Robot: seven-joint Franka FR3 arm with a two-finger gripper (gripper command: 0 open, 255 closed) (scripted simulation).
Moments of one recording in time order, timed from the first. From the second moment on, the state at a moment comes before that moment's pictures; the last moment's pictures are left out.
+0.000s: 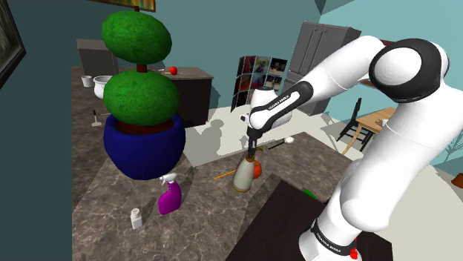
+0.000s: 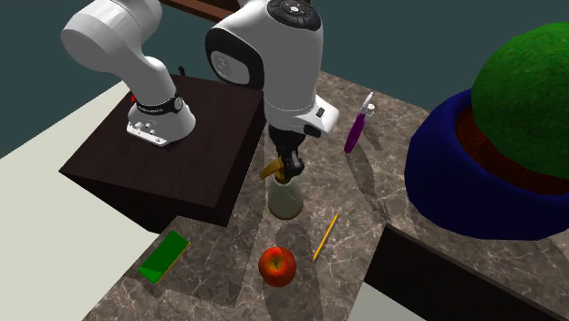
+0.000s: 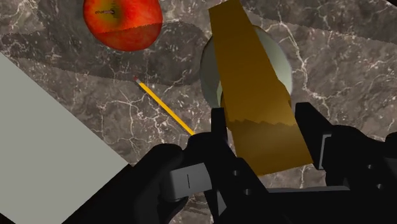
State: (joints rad) arm 0.01 -0.05 -0.34 -2.54 -0.11 2.49 -0.80
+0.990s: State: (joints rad) arm 0.01 -0.21 -0.33 -2.47 -0.16 2.26 -0.78
